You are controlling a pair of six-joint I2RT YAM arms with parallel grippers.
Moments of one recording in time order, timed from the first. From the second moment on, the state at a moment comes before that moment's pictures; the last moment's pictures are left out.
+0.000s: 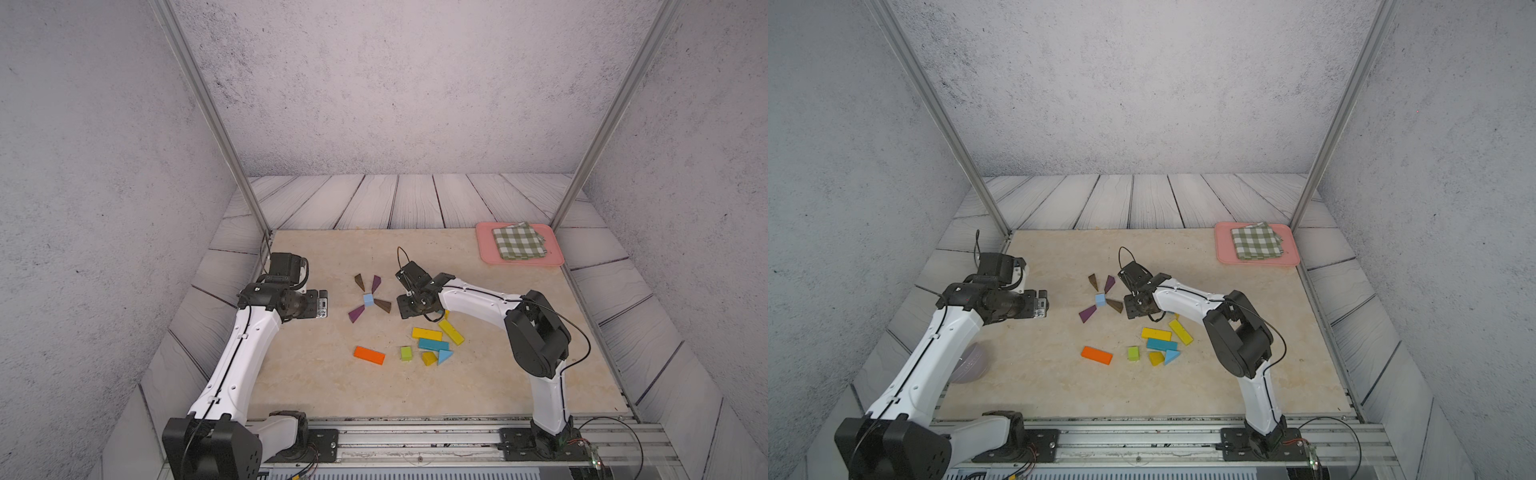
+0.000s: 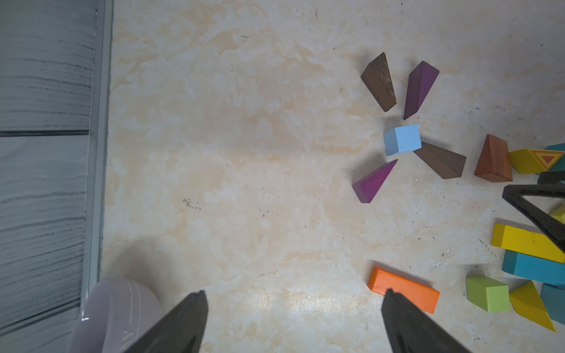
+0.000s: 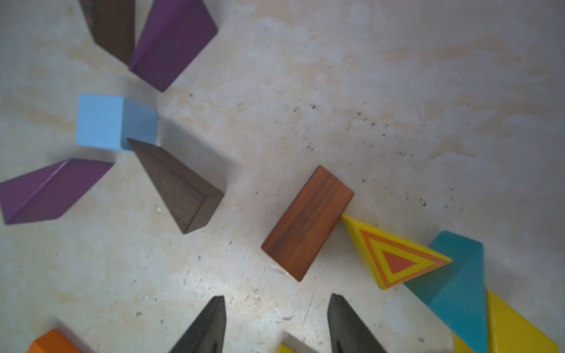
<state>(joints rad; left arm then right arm) -0.08 1.20 1.14 -1.00 -0.01 -0.10 0.77 2.03 1.53 -0.62 0.09 0.46</state>
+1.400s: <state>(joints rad) -0.08 1.20 1.13 -0.99 0.11 -0.15 0.71 2.01 1.41 -0.53 -0.05 0.49</state>
